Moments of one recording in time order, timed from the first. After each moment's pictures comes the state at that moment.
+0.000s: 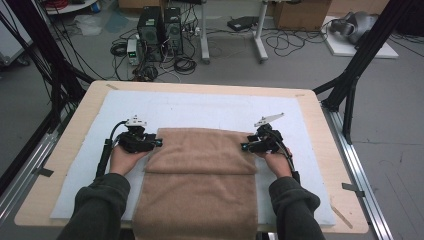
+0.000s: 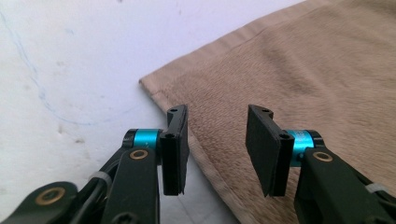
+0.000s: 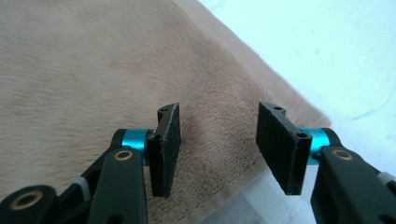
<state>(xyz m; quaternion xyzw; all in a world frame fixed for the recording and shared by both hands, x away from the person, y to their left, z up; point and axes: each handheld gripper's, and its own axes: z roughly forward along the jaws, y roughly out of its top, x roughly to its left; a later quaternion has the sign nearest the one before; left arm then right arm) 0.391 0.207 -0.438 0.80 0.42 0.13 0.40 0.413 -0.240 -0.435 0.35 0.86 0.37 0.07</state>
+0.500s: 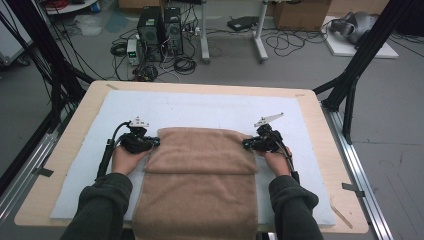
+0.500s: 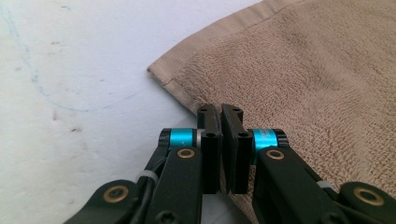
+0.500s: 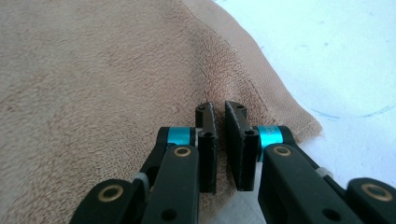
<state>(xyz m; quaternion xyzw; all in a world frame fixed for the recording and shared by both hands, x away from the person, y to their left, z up) 0.392 0.207 -0.440 0.80 0.43 0.14 0.39 0.415 -0.242 -0.437 0.34 0.86 0.37 0.06</state>
